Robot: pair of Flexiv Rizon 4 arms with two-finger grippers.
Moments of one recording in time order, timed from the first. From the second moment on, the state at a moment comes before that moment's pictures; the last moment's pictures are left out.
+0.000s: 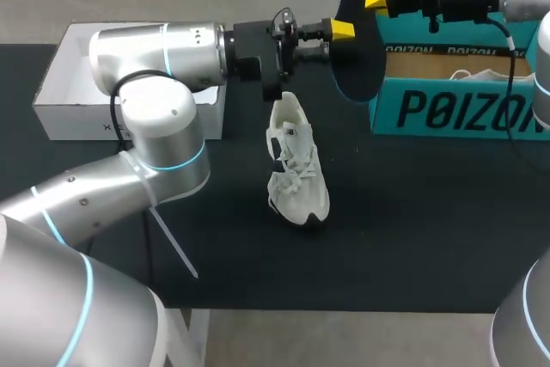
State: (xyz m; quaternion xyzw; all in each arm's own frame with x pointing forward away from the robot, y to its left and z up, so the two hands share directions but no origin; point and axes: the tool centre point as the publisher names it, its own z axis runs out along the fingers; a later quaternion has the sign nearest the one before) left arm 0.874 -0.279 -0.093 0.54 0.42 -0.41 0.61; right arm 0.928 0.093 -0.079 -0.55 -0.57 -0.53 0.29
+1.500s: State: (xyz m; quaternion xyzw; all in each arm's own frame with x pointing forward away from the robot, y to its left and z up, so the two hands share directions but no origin) left arm 0.882 -0.266 -0.096 0.53 0.41 -0.48 0.56; right arm 0.872 0.044 -0.034 -0.46 -0.59 -0.58 0.32
